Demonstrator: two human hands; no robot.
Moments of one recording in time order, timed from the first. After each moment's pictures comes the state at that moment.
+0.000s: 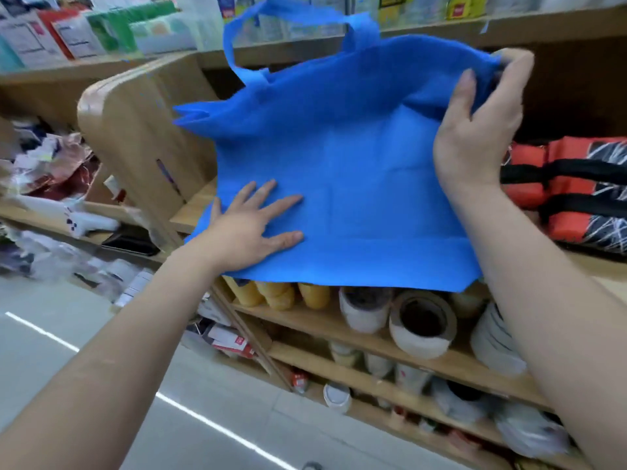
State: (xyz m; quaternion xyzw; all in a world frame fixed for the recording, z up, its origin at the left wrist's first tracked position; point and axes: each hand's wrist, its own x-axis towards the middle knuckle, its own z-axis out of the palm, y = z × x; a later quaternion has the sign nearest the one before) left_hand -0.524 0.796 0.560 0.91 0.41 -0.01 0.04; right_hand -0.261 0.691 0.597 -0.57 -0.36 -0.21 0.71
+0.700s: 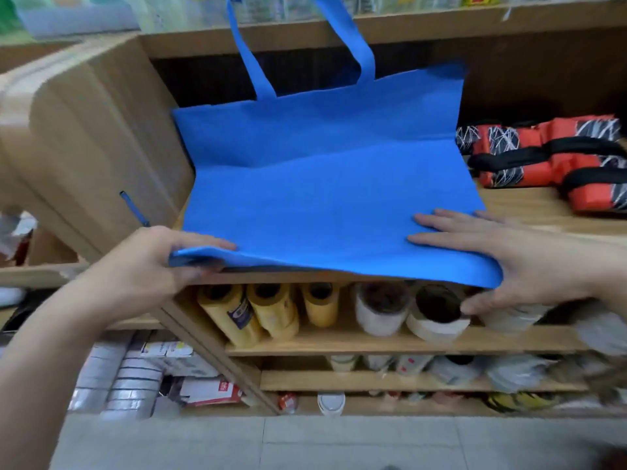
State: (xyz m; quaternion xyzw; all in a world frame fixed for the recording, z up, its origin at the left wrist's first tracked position) left_hand -0.625 0.914 0.571 0.92 0.22 0.08 0.33; right_hand -0.311 0.612 0.561 -0.75 -0.64 0.16 0.01
